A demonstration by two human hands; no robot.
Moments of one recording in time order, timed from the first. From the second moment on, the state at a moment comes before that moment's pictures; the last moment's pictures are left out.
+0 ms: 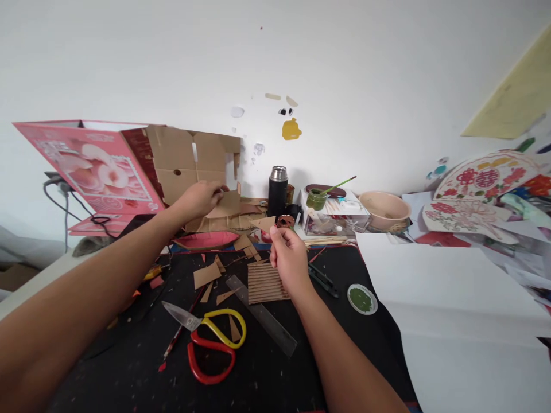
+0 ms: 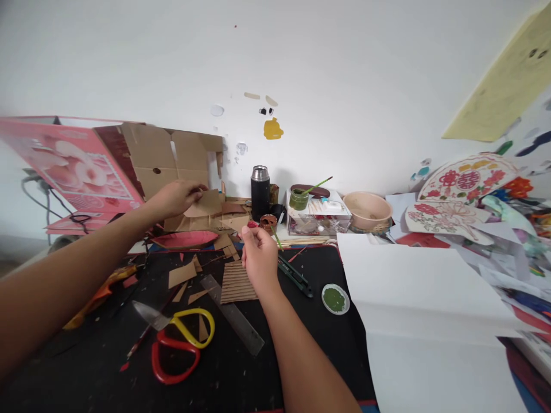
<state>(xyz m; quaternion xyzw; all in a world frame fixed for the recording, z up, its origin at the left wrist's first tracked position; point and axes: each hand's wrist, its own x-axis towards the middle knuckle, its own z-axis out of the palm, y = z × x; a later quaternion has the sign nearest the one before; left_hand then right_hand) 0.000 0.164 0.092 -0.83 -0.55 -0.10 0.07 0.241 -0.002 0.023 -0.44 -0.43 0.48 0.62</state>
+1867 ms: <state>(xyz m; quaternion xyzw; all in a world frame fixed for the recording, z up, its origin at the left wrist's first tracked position) 0.052 0.142 0.029 -0.87 -0.49 0.04 0.07 0.233 -0.003 0.017 -0.45 -0.48 0.47 0.59</state>
